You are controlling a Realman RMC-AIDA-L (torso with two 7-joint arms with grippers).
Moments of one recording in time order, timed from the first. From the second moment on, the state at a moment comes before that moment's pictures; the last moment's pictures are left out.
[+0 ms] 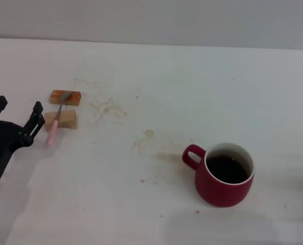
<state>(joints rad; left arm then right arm) -0.20 -2.07 -1.01 -0.28 2.65 1.23 -0.14 0.07 2.09 0.25 0.26 -1.72 -1.56 0.09</state>
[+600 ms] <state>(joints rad) -0.19 -2.07 -1.01 -0.27 2.65 1.22 -0.14 0.05 2.09 0.21 0.33 -1.72 -1.56 0.09</state>
